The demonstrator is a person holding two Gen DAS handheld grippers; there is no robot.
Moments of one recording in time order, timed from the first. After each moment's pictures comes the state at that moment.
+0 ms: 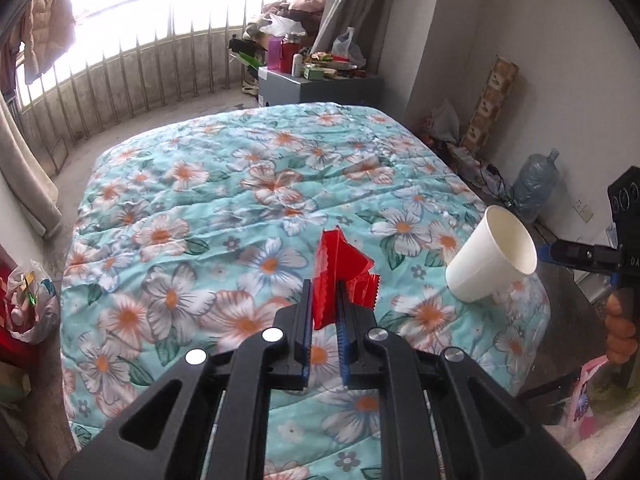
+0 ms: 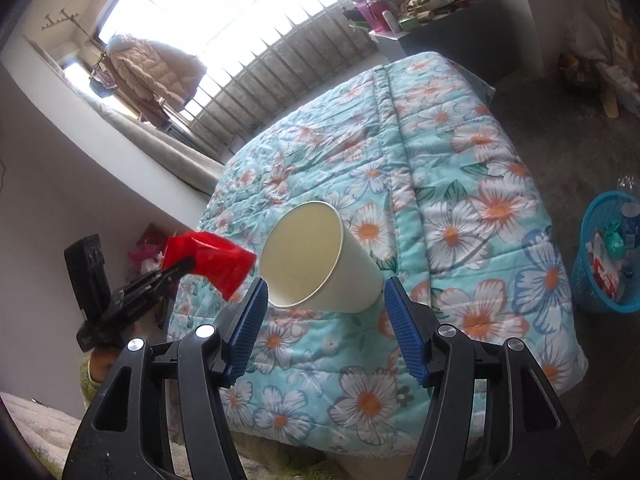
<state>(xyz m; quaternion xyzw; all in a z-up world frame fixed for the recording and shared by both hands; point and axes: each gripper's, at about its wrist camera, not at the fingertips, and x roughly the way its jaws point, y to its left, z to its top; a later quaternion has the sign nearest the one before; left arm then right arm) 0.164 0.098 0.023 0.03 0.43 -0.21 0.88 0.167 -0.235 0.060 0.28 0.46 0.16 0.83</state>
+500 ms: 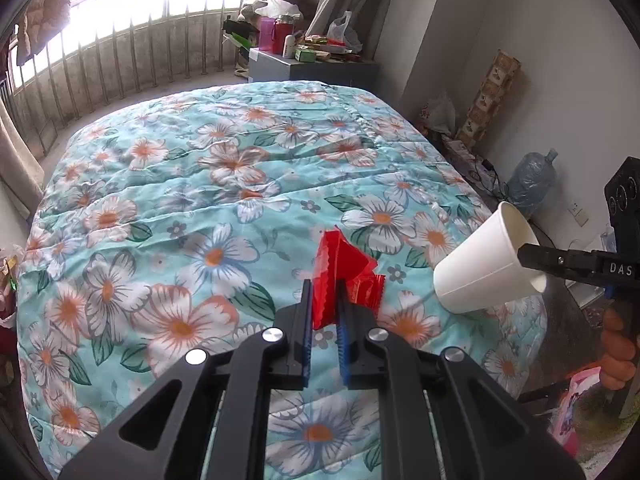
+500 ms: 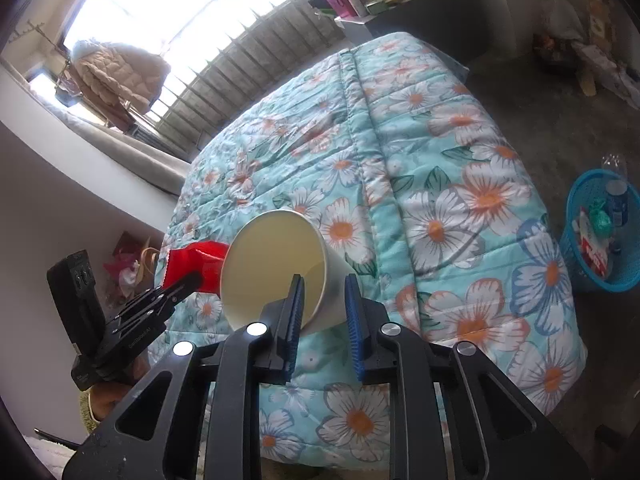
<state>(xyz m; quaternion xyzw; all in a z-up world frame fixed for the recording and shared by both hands) 0.175 0.061 0.000 0.01 0.45 -0.21 0.87 0.182 -0.230 0.038 0.28 0.49 0.11 0.82</state>
